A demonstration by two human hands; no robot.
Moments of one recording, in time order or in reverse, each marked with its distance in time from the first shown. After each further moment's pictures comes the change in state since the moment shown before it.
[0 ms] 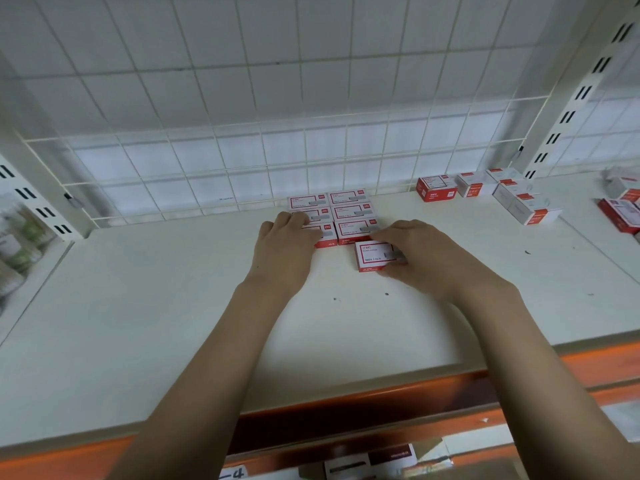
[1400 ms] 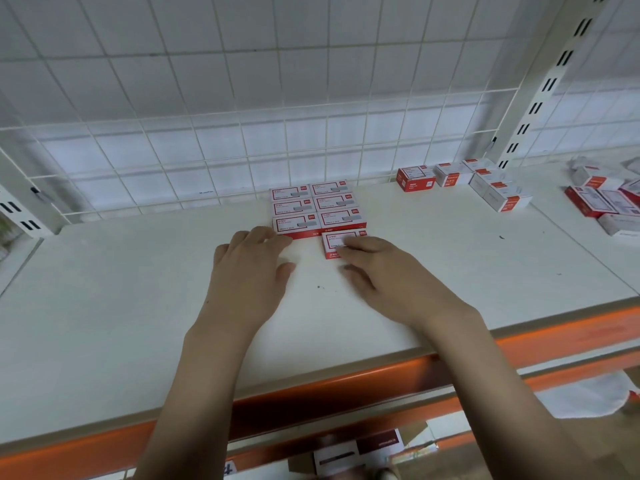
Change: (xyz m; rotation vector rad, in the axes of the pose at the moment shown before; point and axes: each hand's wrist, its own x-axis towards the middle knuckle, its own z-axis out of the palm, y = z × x) left_hand -0.056 0.005 -0.022 -0.265 0.025 -0.144; right_hand -0.027 -0.025 0.032 0.006 0.062 -0.042
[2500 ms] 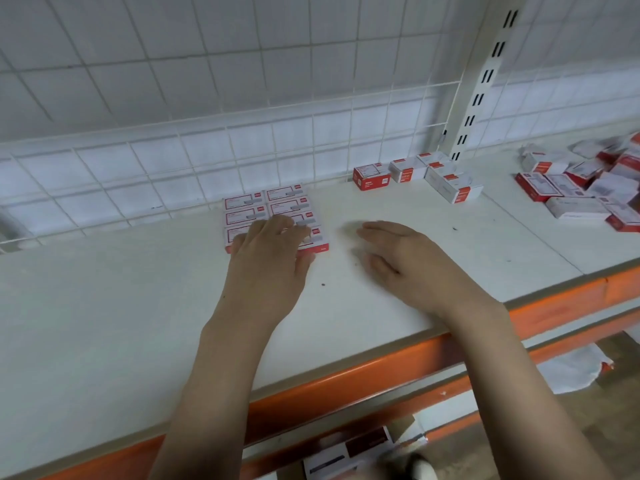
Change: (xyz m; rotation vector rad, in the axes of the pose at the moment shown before) left_hand 0.021 0.073 0.011 -0.087 0.041 0.168; right_hand -0.035 0.066 -0.030 0.043 0.107 0.139
